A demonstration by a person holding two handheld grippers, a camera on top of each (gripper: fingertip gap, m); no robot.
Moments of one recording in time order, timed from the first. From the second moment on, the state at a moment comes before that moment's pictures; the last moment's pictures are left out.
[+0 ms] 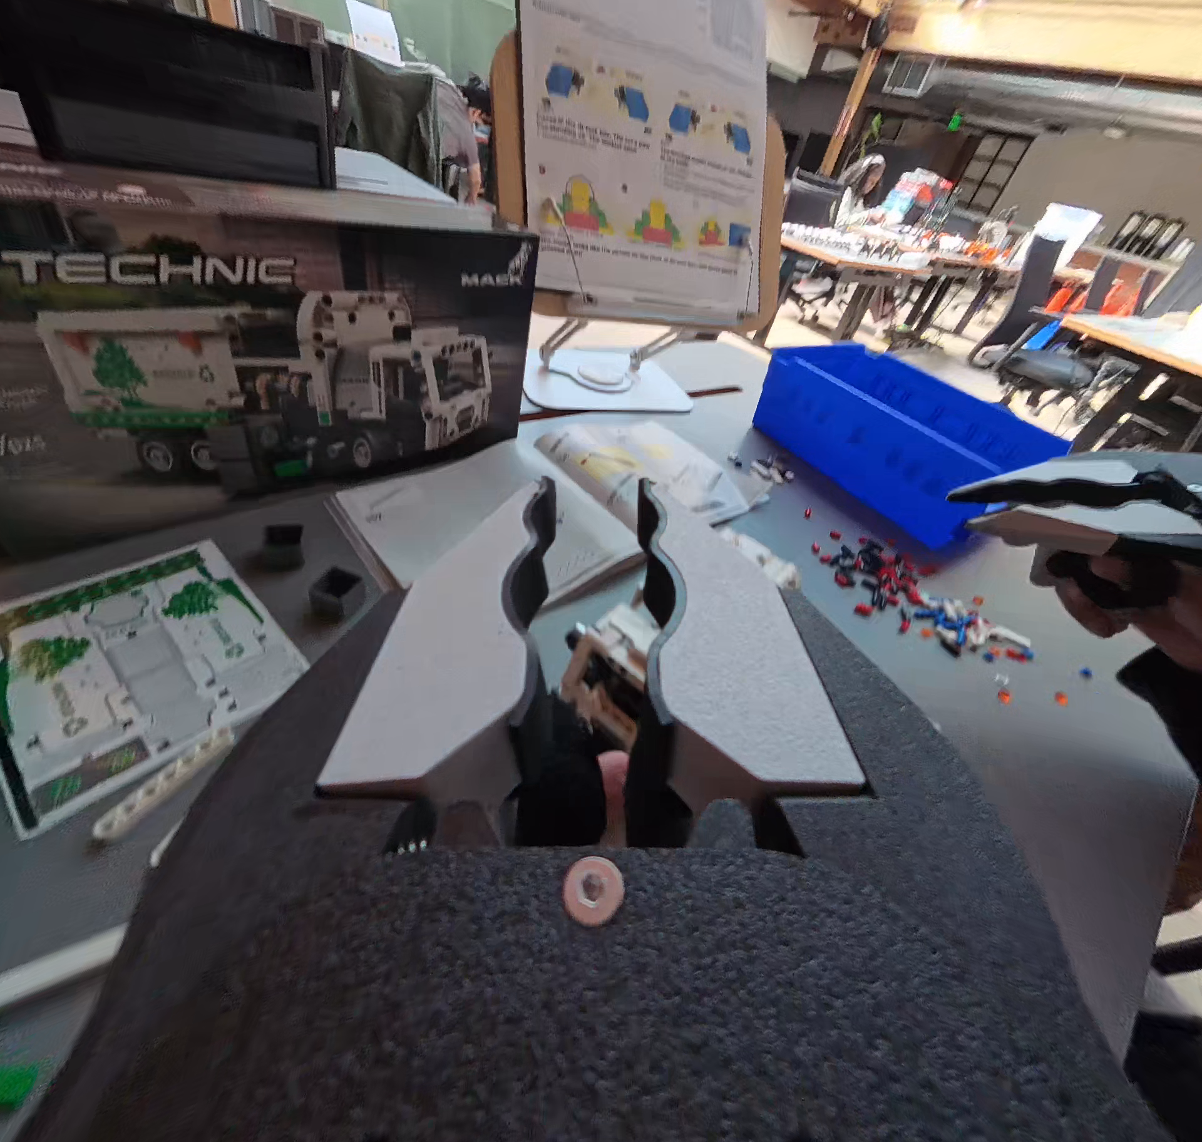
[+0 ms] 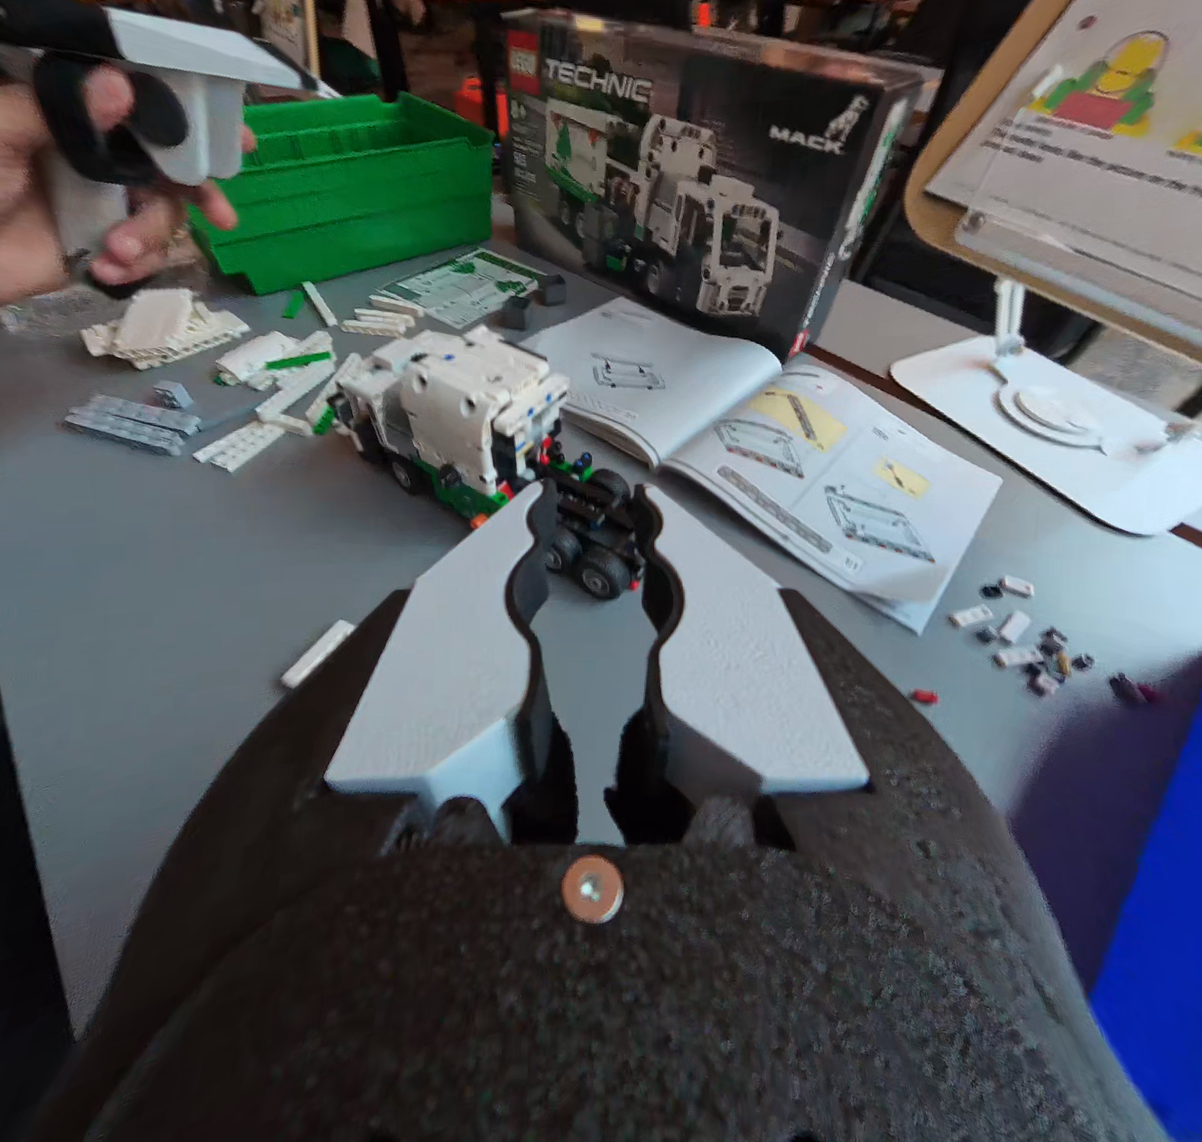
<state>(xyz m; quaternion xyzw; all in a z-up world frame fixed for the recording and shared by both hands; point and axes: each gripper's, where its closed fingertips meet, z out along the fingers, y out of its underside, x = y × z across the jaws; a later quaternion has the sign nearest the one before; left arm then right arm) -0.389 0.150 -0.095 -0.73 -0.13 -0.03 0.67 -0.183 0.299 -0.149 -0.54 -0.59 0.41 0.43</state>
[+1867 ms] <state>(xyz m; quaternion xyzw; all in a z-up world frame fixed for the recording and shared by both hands) -0.379 0.051 -0.261 -0.90 -0.23 0.13 0.34 -0.183 0.305 -0.197 -0.59 -0.47 0.48 0.44</state>
